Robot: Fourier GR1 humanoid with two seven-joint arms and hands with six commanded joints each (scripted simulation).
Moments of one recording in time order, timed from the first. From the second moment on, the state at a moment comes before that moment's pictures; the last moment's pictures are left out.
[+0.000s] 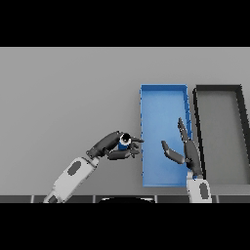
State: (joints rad) left arm -0.29 0.18 -0.58 -1.59 0.16 -0.19 -0.03; right arm 0.15 -0.10 0.10 -1.71 0.14 0.05 -0.12
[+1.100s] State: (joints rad) left arm -0.30 0.16 -0.58 -1.58 0.12 -0.20 -0.03; right arm -0.21 -0.33 0.26 -2.04 -0.29 0.44 0.27
